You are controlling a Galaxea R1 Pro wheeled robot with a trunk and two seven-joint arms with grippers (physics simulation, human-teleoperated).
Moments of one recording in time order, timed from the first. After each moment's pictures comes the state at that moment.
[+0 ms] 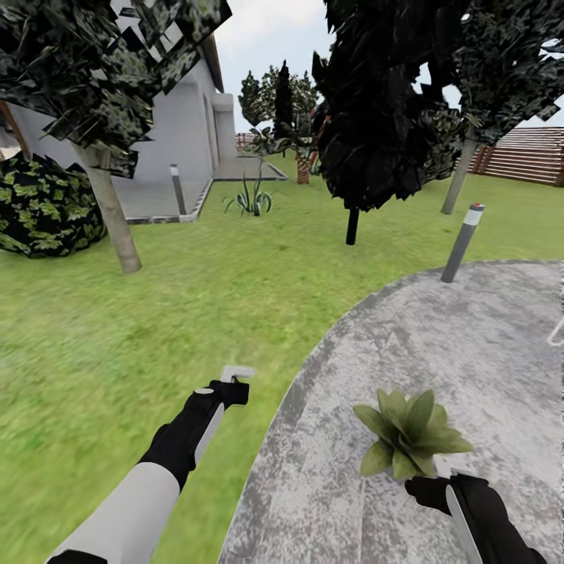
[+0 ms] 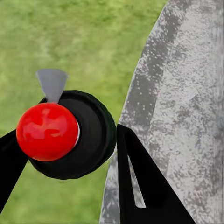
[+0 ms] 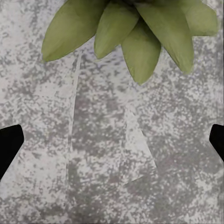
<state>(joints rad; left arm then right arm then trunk) -0.71 -0.13 -0.12 -0.76 0.00 0.44 0.00 -0.26 -0.07 -0.22 -1.19 0.00 0.85 0.00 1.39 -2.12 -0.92</state>
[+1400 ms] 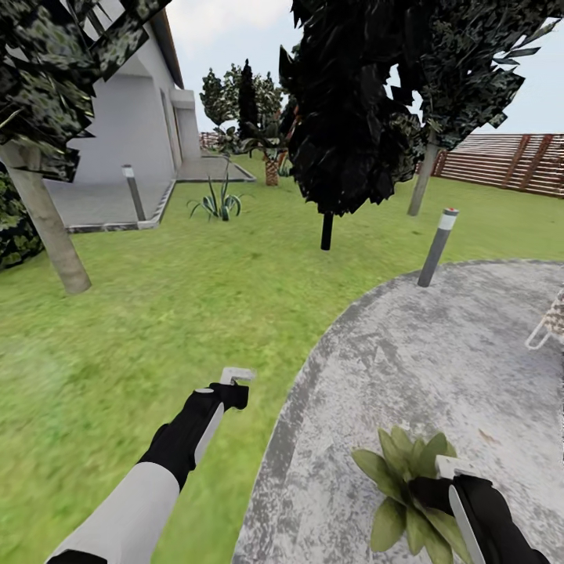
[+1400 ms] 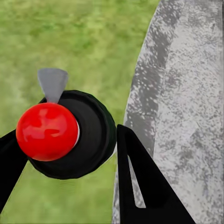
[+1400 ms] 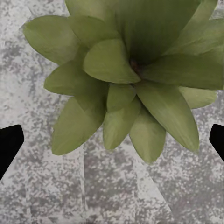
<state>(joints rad) -0.71 -0.13 -0.12 -0.76 0.00 0.49 0.00 -0.26 -0.08 -0.24 -1.19 0.00 0.86 0.00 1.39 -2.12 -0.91</state>
